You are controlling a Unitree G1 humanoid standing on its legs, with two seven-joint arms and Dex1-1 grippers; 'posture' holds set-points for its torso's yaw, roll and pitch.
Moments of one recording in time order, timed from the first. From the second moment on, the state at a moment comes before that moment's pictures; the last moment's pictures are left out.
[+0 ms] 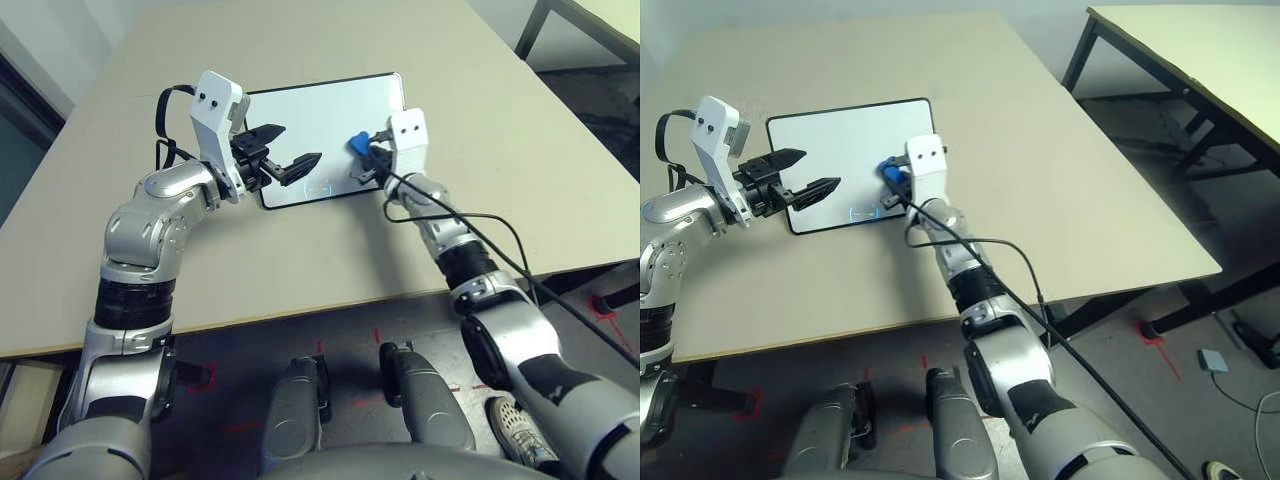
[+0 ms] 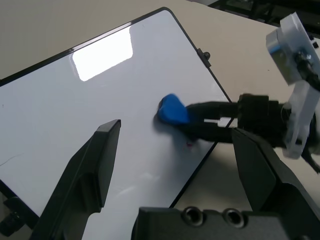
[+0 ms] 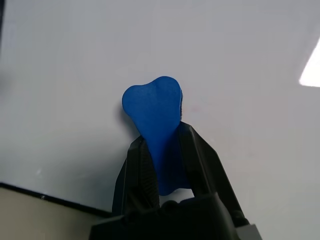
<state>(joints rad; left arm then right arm) -0.59 0.57 0.07 -0.15 -0.40 0.72 -0.62 -0.85 0.04 0.17 0.68 -0.12 0.14 0.29</state>
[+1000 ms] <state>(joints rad) -0.60 0.57 0.07 -0.16 -0.40 0.74 -0.61 -0.86 -0.05 0.13 0.71 -0.13 0.17 0.18</state>
